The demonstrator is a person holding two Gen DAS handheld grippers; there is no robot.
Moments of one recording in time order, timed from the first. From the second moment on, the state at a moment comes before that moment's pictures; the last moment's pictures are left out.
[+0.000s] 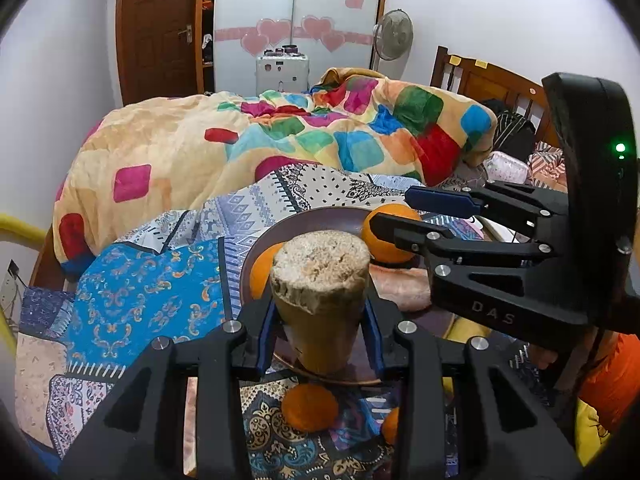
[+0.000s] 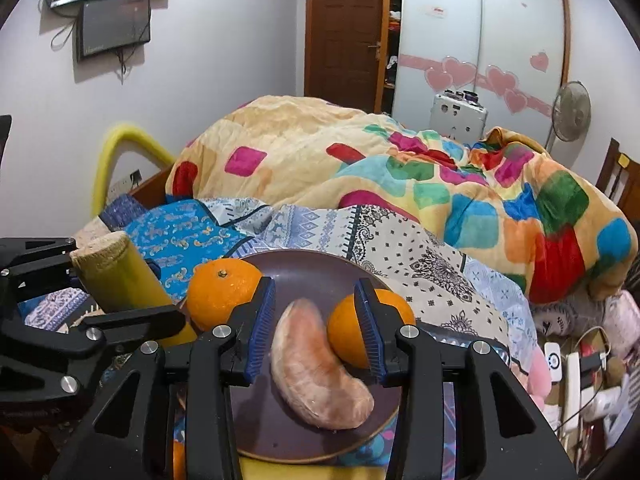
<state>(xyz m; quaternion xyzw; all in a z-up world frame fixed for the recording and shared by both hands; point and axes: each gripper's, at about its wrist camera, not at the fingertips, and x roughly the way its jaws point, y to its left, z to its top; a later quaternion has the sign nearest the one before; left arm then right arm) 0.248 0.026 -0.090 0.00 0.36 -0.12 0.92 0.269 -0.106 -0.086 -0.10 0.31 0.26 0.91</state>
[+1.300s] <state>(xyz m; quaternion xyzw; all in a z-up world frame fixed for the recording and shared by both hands) 0.229 0.026 -0.076 0.03 0.37 -0.09 0.93 0.207 -0.153 -0.107 -0.10 0.32 0.26 0.90</state>
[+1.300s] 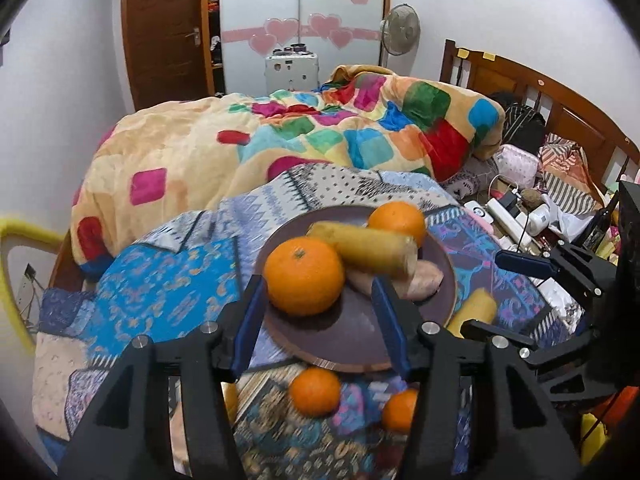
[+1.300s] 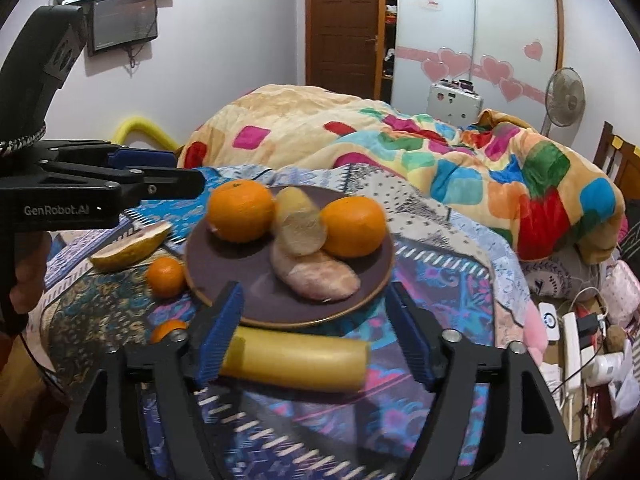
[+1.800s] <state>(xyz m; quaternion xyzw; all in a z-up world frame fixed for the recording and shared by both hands) 0.176 0.098 -0.122 0.03 0.42 -0.03 0.91 0.196 -0.122 -0.131 -0.12 0.35 0.28 0.89</state>
